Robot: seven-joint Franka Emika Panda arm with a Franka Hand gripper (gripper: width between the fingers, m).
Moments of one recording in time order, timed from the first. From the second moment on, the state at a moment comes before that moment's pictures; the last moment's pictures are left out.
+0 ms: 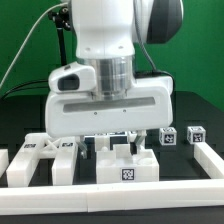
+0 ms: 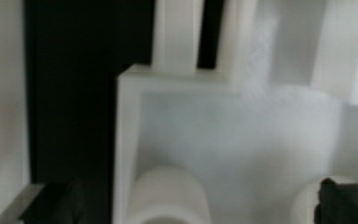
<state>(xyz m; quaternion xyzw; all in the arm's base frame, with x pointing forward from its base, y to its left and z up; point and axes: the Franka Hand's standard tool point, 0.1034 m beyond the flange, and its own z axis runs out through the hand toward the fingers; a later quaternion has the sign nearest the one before) 0.566 -0.019 0.022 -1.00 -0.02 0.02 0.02</state>
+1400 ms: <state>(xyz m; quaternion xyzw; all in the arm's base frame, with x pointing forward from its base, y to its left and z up) 0.556 -0.021 0.011 -1.00 -0.02 0.03 0.02</state>
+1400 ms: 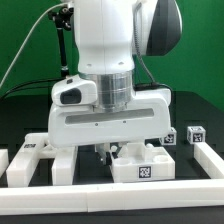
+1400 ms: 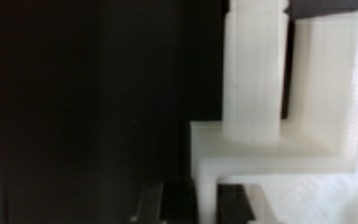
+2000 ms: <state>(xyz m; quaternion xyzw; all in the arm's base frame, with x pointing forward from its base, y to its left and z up) 0.560 -0.004 0.011 -1.00 0.00 0.03 0.02</state>
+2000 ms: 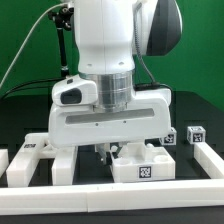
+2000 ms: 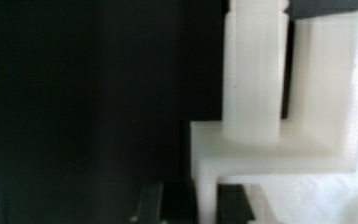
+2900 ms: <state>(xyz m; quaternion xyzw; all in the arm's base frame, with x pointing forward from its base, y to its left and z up) 0.611 0.039 0.015 -1.00 0.03 -0.01 0.01</state>
